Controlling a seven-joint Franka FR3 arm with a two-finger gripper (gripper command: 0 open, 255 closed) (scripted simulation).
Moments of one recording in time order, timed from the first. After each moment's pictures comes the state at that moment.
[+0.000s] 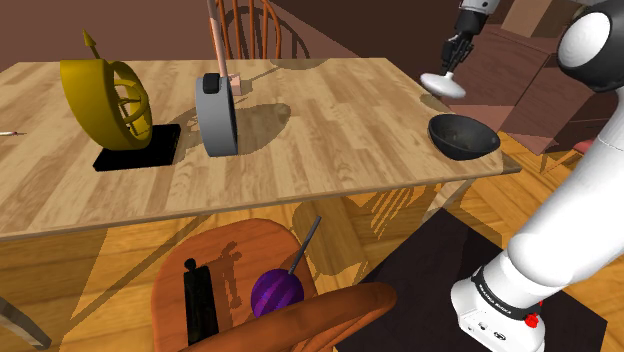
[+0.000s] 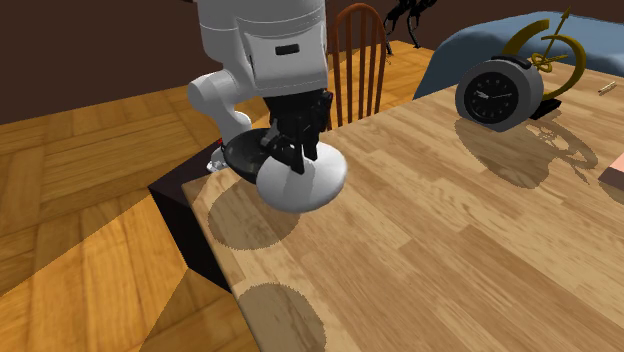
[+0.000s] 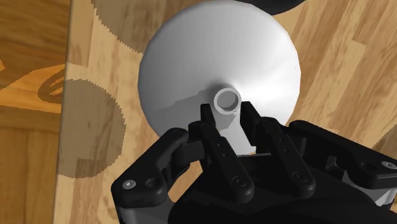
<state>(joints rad) -0.27 0.17 -0.45 -1.45 0.22 1.47 -0.57</state>
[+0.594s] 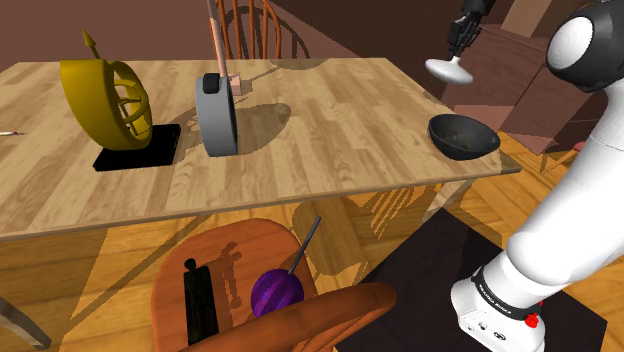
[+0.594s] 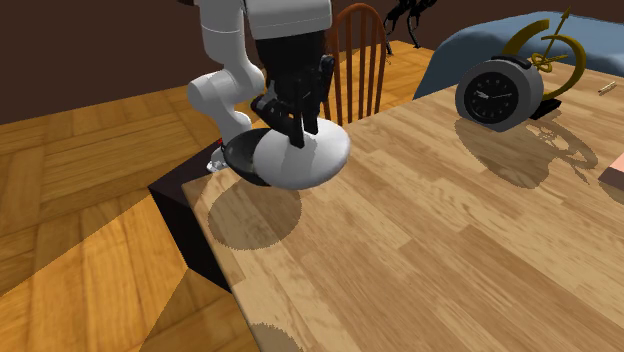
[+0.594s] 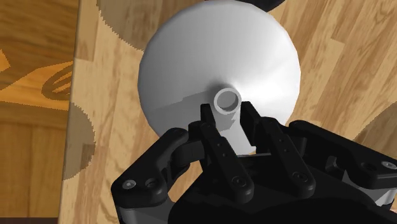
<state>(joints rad) -0.29 0.21 -0.46 -1.27 0.24 1.33 -0.56</state>
